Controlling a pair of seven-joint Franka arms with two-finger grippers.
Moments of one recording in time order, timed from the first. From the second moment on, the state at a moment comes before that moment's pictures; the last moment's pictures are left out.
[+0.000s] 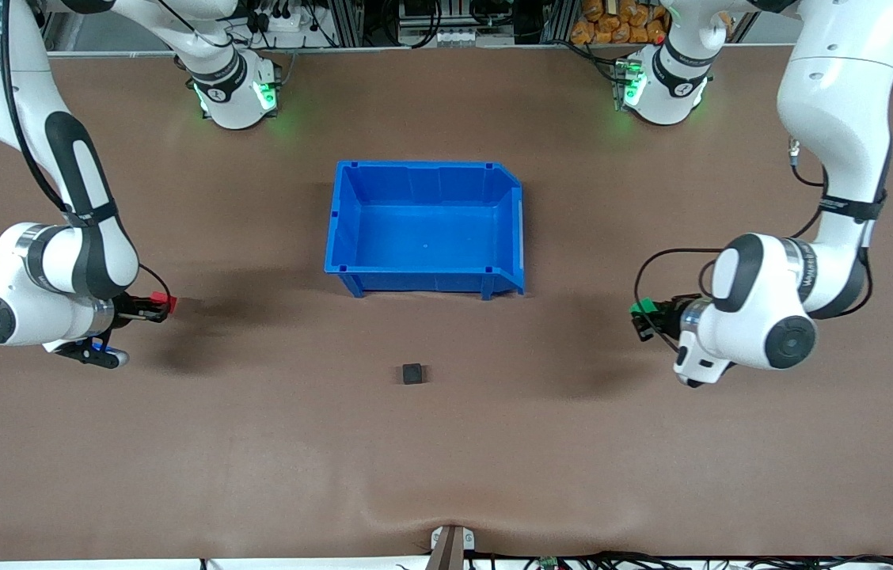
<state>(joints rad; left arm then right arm) -0.04 0.62 -0.21 -1.57 -0.08 1.83 -0.70 -0.05 0.53 -0.09 -1.79 0.08 1.94 0.14</state>
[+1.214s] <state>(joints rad) -0.17 0.70 -0.21 -1.48 -0.18 1.87 -1.13 0.00 0.53 -0.09 -1.75 0.23 1.85 0.45</state>
